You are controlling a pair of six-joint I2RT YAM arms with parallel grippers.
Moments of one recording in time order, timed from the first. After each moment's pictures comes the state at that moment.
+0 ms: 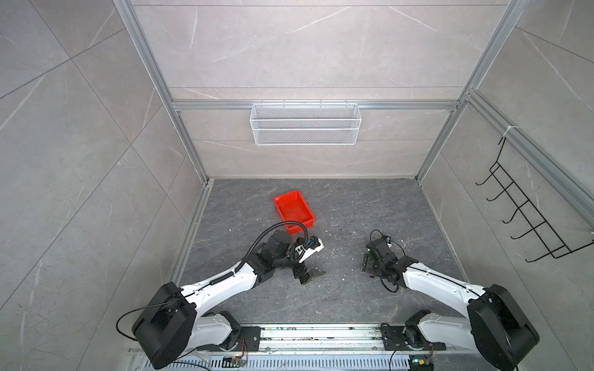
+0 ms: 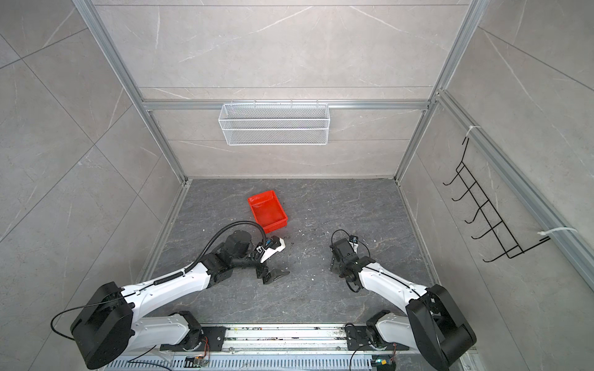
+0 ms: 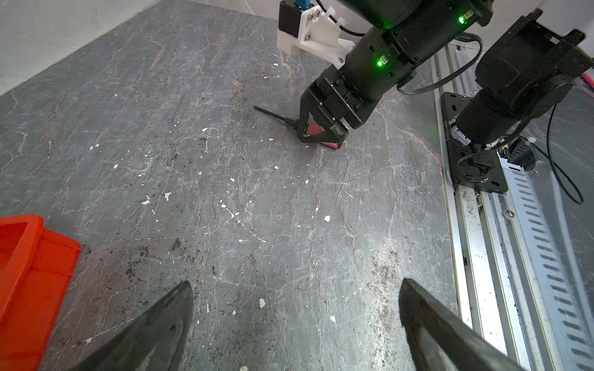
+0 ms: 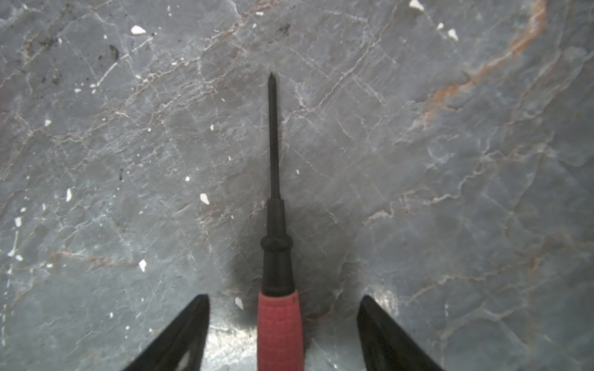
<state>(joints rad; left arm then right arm) -0.75 1.25 0.65 0.02 0.52 0.29 0.50 1.25 0.51 -0.39 0.28 0.72</state>
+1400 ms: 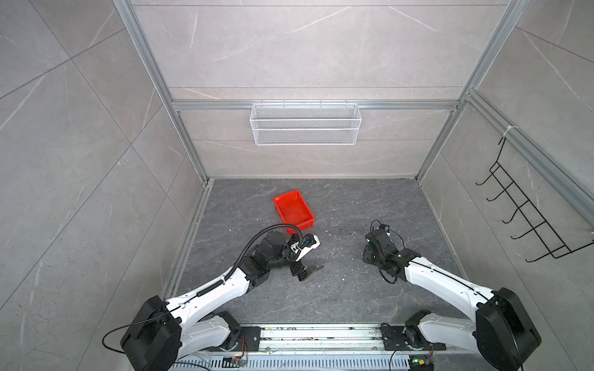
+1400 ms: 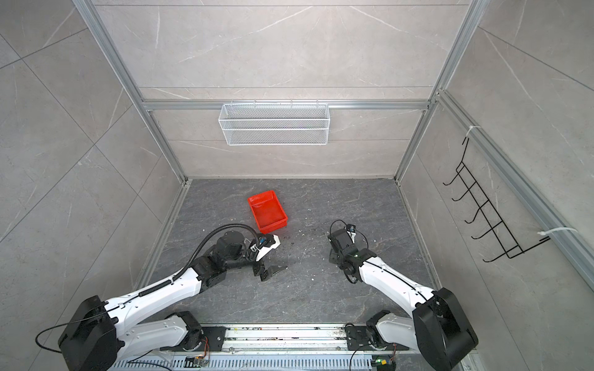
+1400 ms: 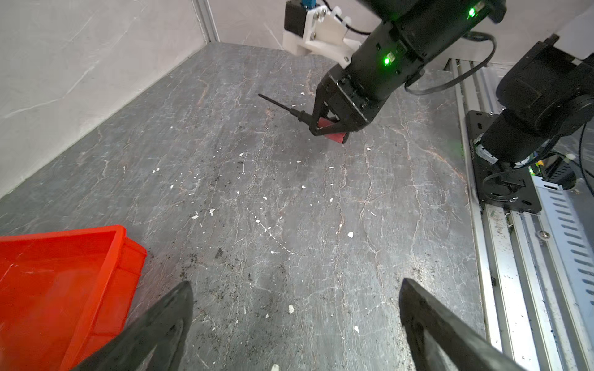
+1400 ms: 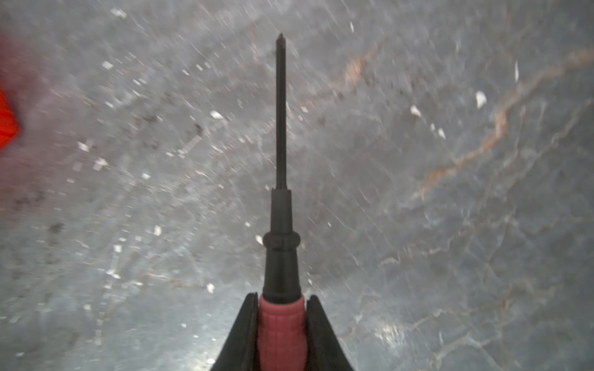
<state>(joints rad) -0.75 1.13 0.63 0.03 0.42 0.29 0.51 1.23 0.67 -0.44 0.32 0.65</state>
